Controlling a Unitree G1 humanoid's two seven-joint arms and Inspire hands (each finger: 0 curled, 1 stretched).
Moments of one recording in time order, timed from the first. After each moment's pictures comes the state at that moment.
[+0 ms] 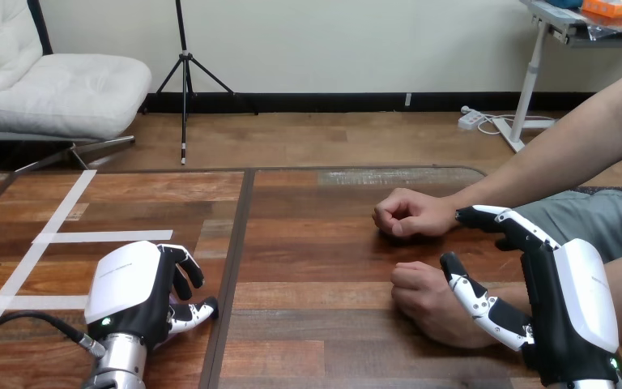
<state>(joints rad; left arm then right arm) -0.16 0.39 -0.29 0.55 0.66 -0.06 0.42 0.27 -0.25 0.00 -0.04 -0.59 -0.42 -0.35</state>
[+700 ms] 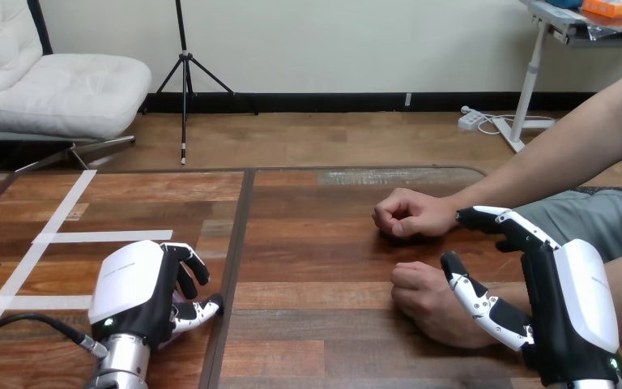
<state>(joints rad) -0.16 0.39 -0.29 0.56 0.64 -0.10 0.43 0.27 -0.25 0.00 -0.04 -0.59 -0.41 -0.35</state>
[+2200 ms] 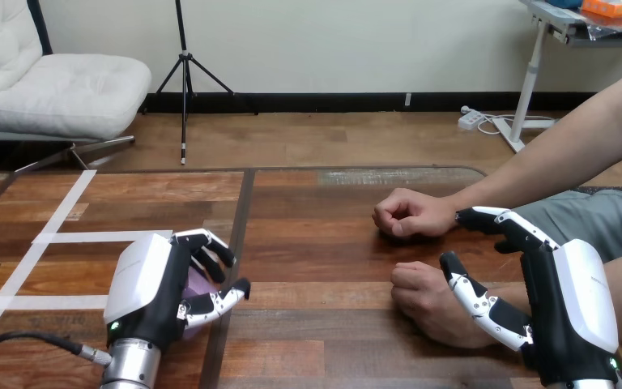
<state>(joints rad) -0.14 0.37 -0.27 0.63 0.51 -0.44 0.49 0.27 -0.24 0.00 -0.04 -0.59 -0.41 -0.35</state>
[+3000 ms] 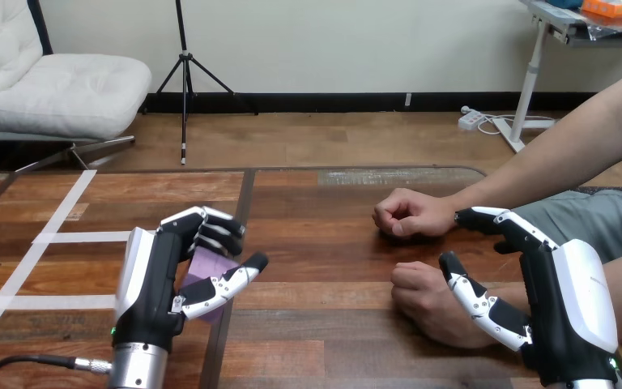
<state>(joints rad) -0.12 0.28 -0.17 0.67 0.27 -0.79 0.39 0.27 -0.24 0.00 -0.04 -0.59 -0.41 -0.35</state>
